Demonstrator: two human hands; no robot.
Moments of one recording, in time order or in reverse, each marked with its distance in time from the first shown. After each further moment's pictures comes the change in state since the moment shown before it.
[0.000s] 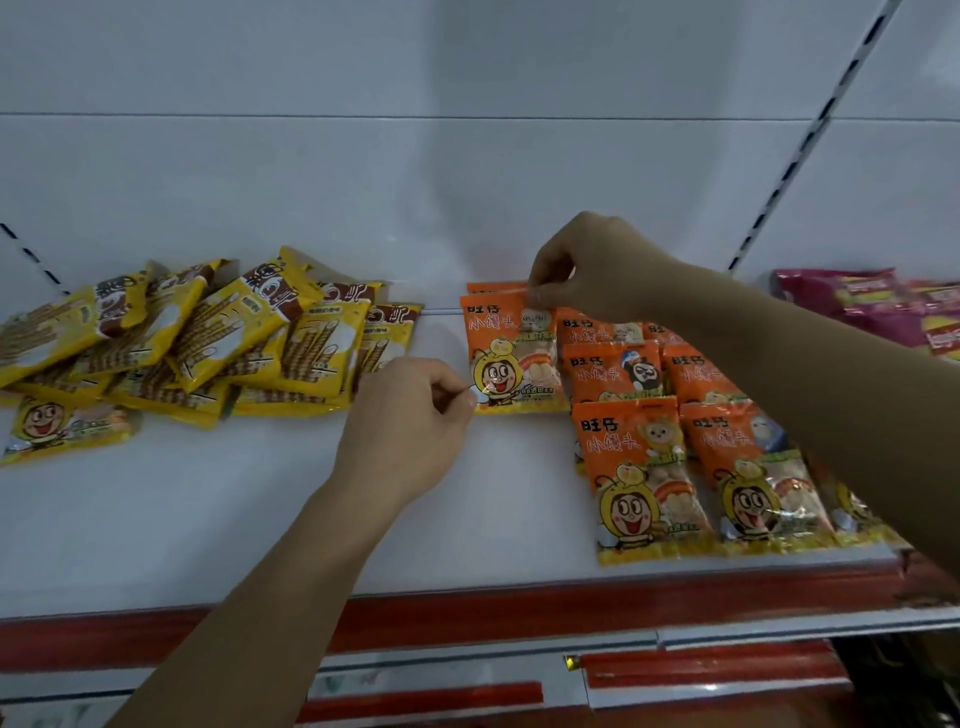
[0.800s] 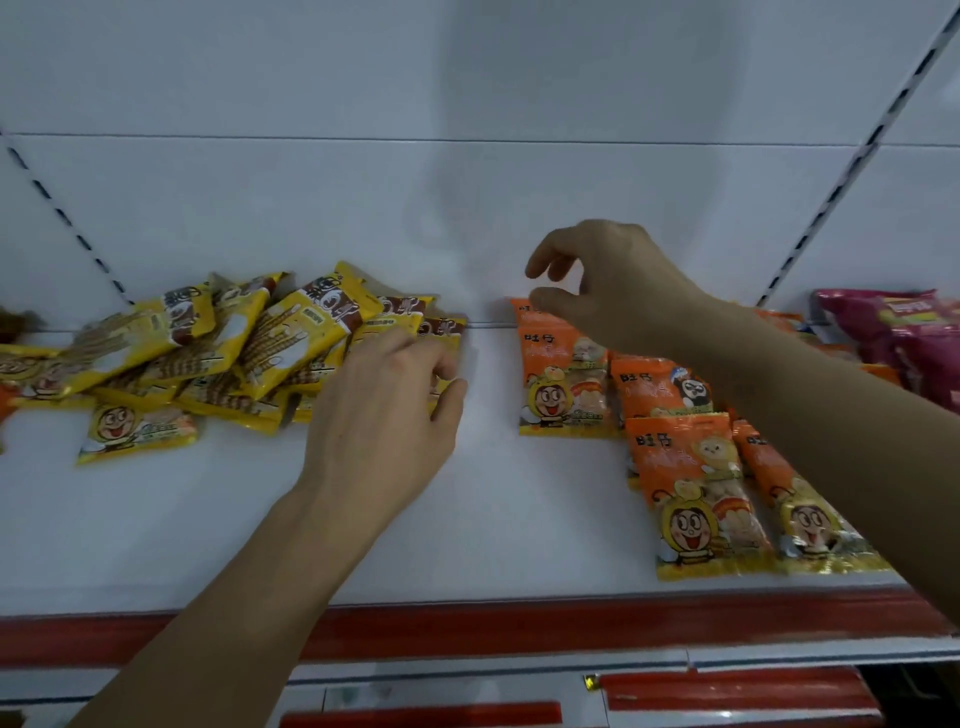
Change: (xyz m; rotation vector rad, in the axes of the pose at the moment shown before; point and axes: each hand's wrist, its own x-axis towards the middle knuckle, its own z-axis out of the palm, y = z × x) left_hand -0.005 -0.018 -0.057 0.356 0.221 0.294; right_hand -0.007 -0.049 0.005 -0.046 0.174 -0.072
